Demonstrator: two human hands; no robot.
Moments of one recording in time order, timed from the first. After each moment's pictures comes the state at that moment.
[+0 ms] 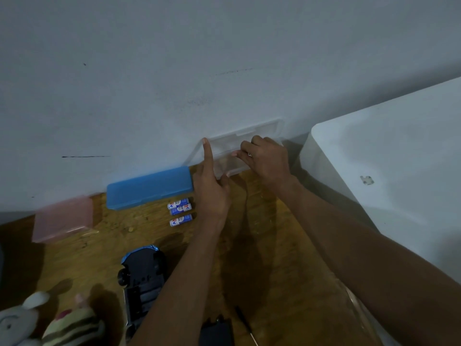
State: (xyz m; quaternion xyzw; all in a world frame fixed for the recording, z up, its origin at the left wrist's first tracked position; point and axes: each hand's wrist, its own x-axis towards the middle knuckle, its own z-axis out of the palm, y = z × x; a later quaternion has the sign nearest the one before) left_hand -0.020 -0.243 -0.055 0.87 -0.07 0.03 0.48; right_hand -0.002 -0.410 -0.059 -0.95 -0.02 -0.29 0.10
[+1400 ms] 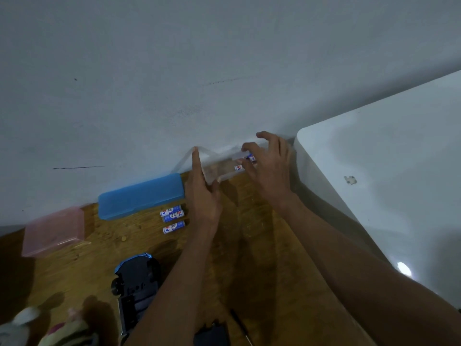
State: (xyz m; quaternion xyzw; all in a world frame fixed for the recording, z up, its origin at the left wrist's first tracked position) left_hand -0.025 -0.245 -0.048 0.86 -0.03 0.00 0.51; right_hand -0.039 -0.409 -0.044 -0.93 0.12 -0.29 0.18
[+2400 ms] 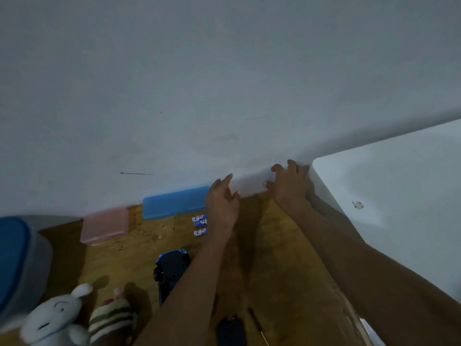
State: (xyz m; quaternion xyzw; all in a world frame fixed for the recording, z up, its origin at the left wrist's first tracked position) left_hand -0.031 -0.216 0.003 0.87 -0.04 -0.05 0.48; right_hand -0.043 -0.389 0.022 -0.96 0.24 -0.02 0.16
